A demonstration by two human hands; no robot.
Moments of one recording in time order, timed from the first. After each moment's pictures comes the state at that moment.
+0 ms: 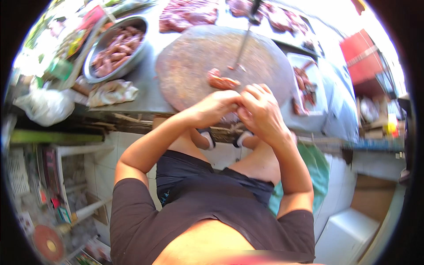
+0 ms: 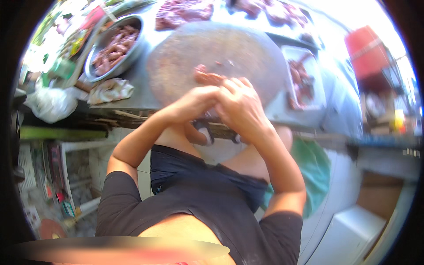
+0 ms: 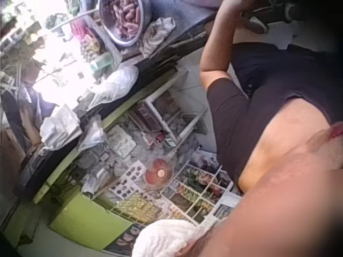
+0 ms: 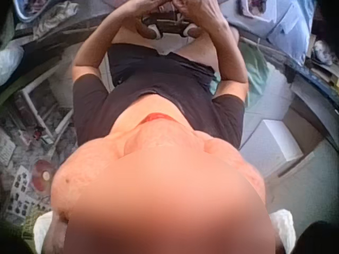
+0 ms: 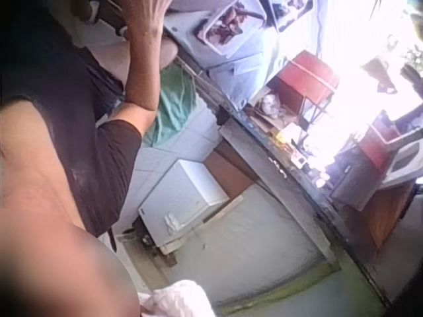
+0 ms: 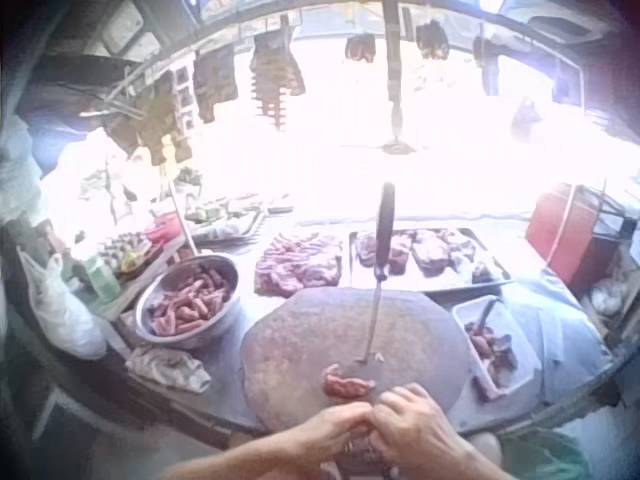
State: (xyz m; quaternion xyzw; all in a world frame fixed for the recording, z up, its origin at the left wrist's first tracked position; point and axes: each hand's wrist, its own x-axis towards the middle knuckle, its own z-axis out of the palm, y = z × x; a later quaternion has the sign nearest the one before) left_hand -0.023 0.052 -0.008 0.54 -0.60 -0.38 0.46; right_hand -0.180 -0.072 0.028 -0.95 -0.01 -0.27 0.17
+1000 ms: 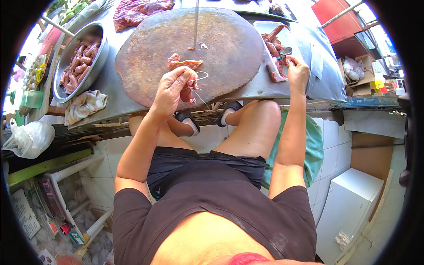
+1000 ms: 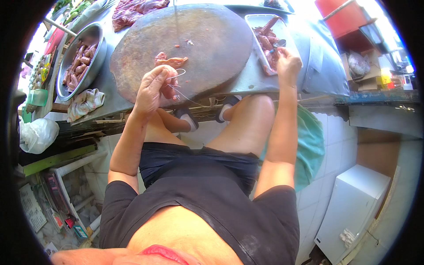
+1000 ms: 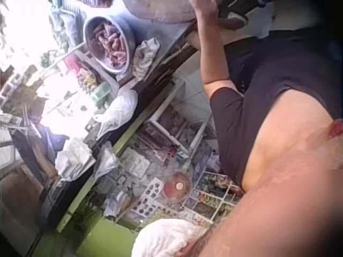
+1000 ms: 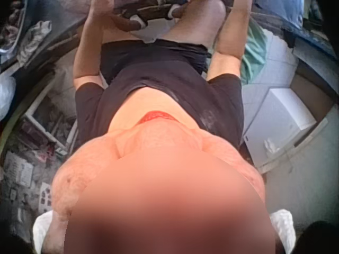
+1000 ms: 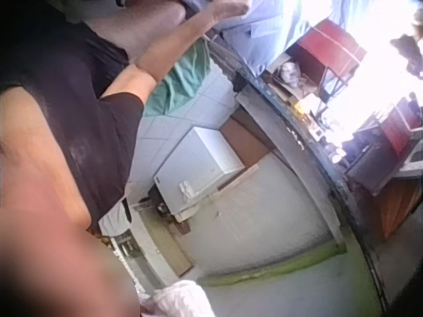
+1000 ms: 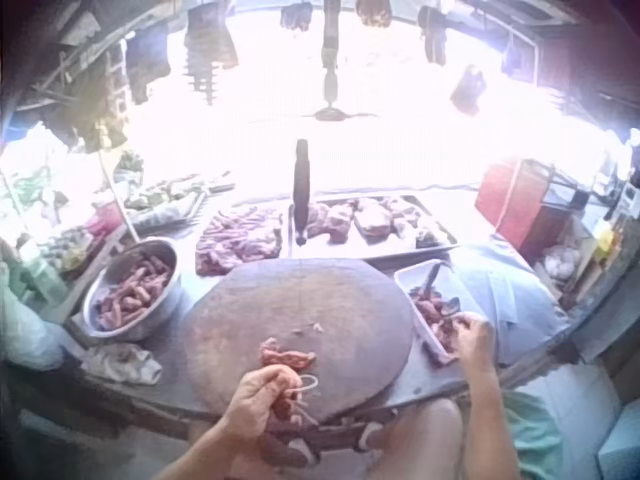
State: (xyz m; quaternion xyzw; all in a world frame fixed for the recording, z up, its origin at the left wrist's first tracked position) left_hand -0.029 0.054 -0.028 0.49 -0.35 -0.47 0.64; right_hand -0.298 -0.251 -0.067 -0.76 0.52 -0.35 0.16
